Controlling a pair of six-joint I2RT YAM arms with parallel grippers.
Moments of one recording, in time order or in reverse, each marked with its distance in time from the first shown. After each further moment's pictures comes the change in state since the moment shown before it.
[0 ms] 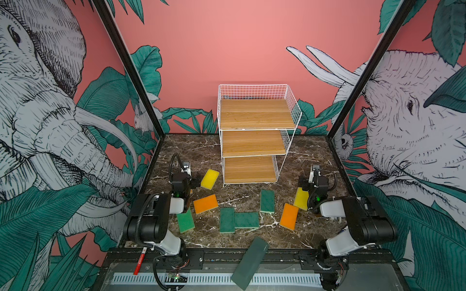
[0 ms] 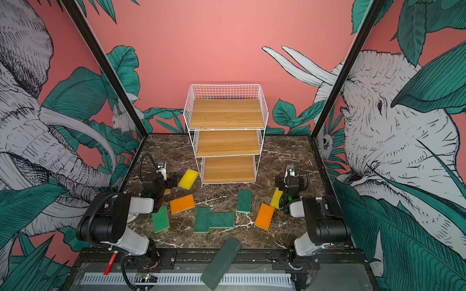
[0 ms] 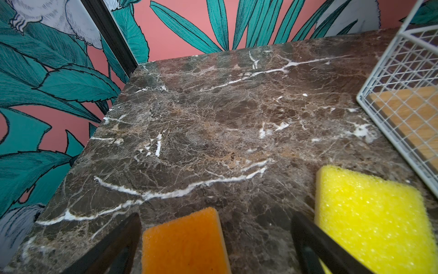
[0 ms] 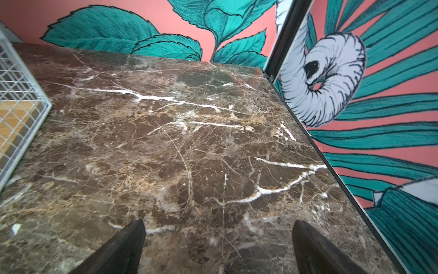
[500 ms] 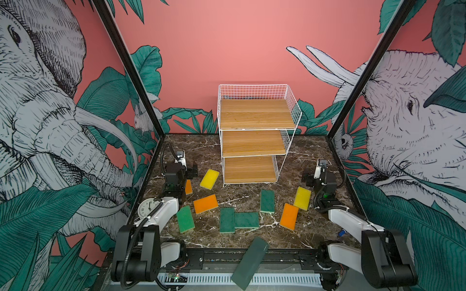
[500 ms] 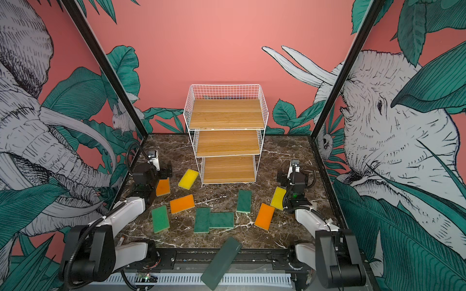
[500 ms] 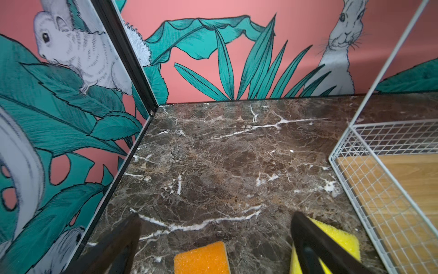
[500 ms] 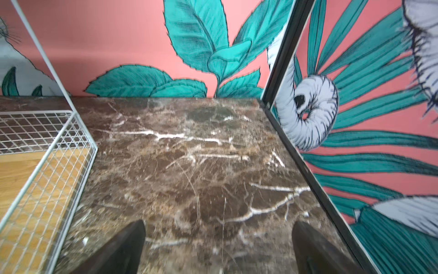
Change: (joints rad) left arm 0.000 -0.354 0.149 -0.416 -0.027 -0.073; right arm 0.000 -0.394 0.082 -0.419 -0.020 0.056
